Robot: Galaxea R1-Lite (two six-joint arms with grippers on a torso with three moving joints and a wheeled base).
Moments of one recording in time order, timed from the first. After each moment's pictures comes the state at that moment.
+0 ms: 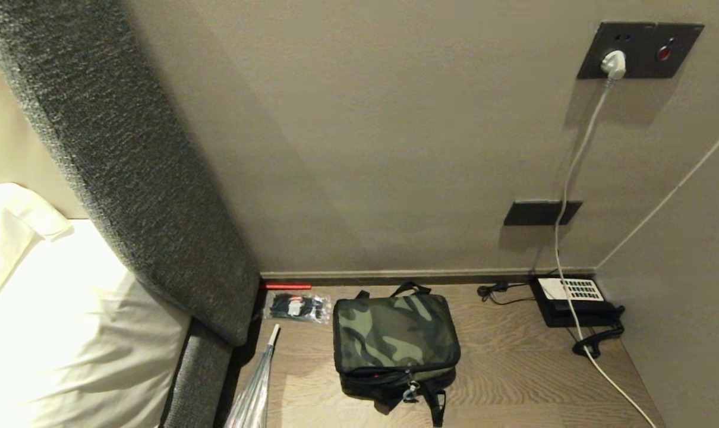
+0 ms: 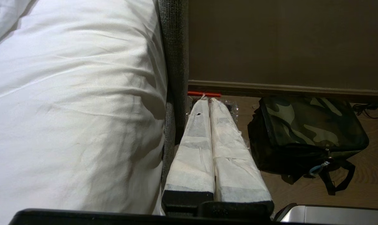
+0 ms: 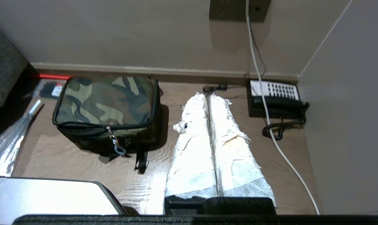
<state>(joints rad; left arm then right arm) 0.00 0.00 0.00 0.00 0.00 -0.01 0.02 0.00 -0.01 0.02 0.02 -0.06</state>
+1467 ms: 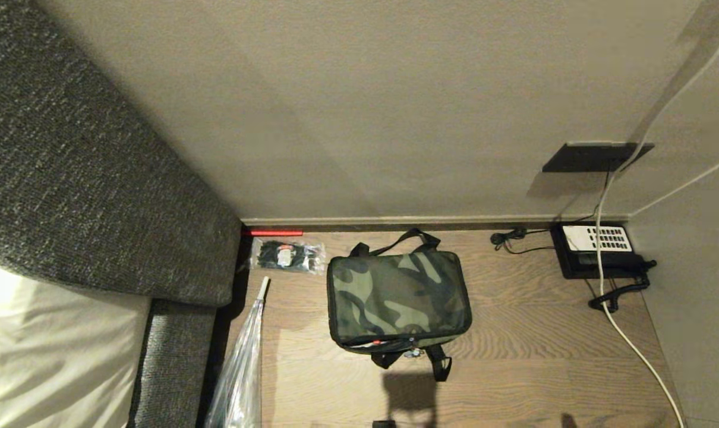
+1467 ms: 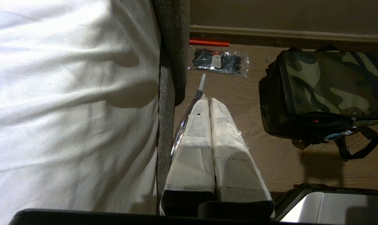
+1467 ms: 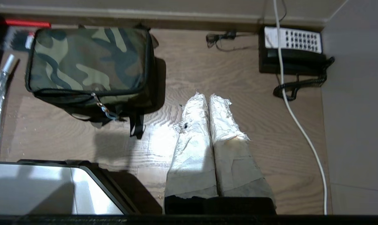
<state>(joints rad) 0.00 0.00 0.00 0.00 0.00 -0.01 0.02 0.00 -0.01 0.02 0.02 -0.06</state>
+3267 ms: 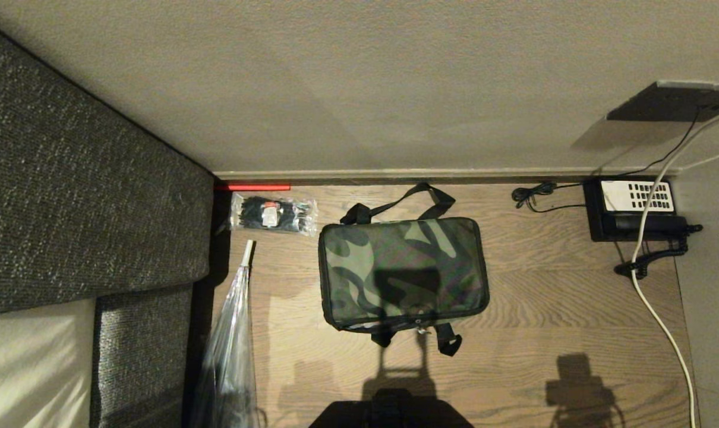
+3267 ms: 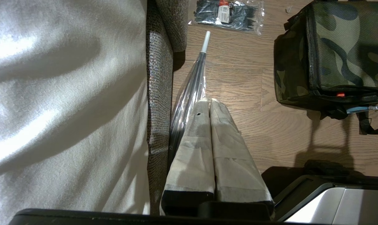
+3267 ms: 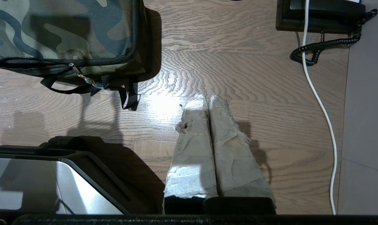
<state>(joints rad) 0.00 0.00 0.00 0.00 0.00 -0.01 0.02 0.00 -0.01 0.02 0.02 -0.06</state>
